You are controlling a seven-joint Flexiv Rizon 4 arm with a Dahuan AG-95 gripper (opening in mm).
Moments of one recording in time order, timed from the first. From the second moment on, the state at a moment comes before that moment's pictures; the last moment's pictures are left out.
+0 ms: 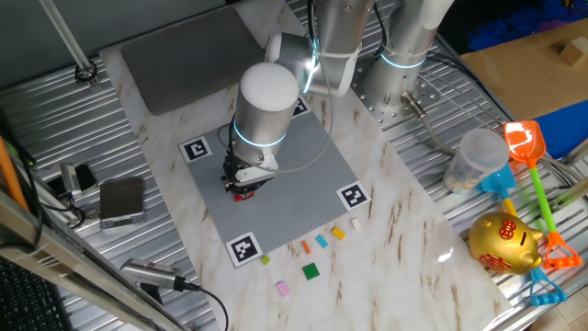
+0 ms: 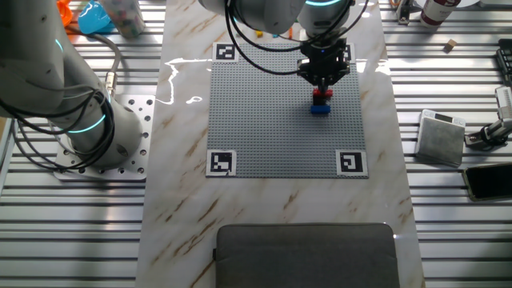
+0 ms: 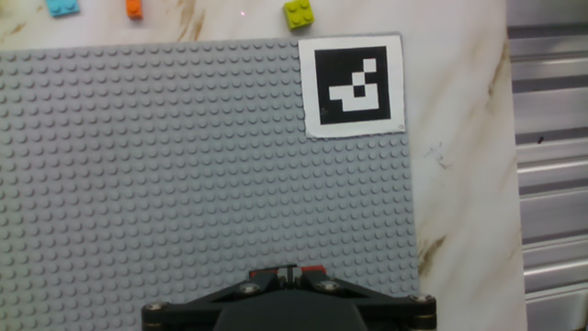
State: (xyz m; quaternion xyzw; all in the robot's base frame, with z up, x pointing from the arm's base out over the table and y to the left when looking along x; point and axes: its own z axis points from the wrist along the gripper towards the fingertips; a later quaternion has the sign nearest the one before) arm 0.524 0.122 0.025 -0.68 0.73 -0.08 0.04
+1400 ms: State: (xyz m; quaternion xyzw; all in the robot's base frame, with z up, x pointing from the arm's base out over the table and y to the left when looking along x) arm 0.523 0.121 0.025 -0.68 0.73 -0.08 0.04
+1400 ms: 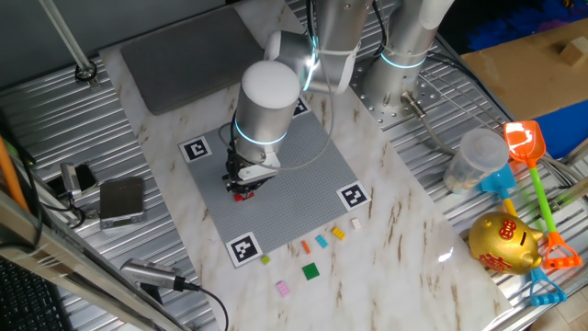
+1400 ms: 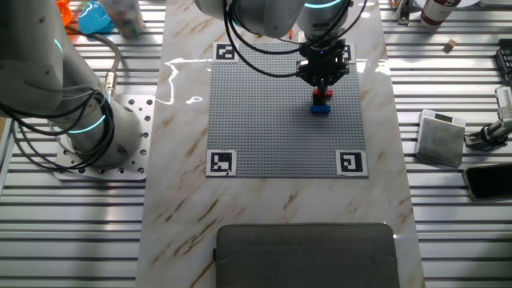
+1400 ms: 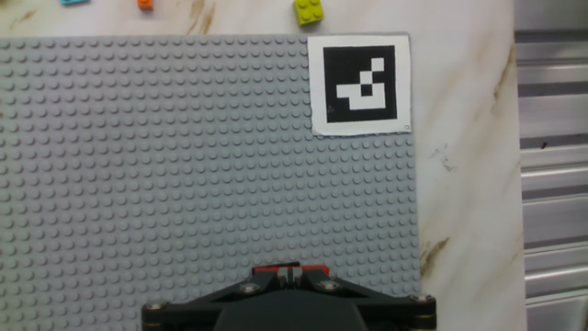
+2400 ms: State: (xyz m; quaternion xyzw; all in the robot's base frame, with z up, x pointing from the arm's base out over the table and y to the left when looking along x) arm 0.536 0.141 0.055 -0.62 0.78 -0.06 0.03
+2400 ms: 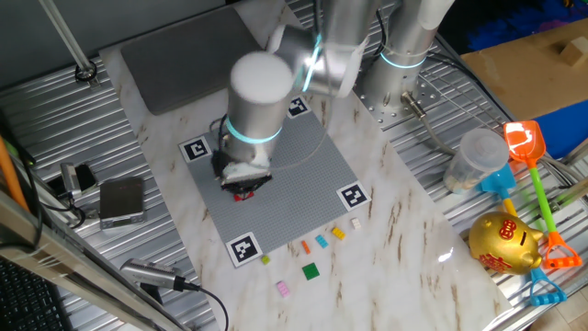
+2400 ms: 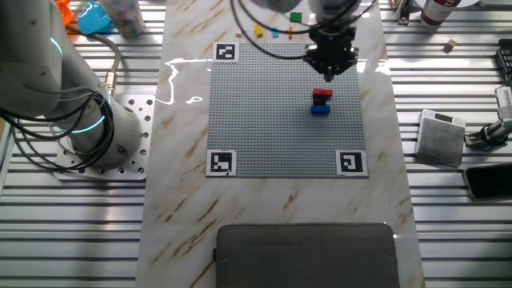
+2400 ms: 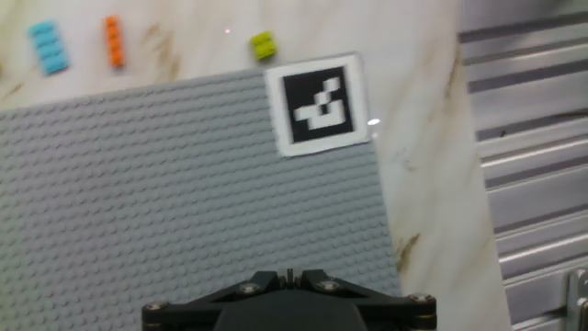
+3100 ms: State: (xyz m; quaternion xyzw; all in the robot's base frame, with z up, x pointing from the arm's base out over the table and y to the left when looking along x) arm 0.533 0.154 0.057 -0.47 0.88 -0.02 0.01
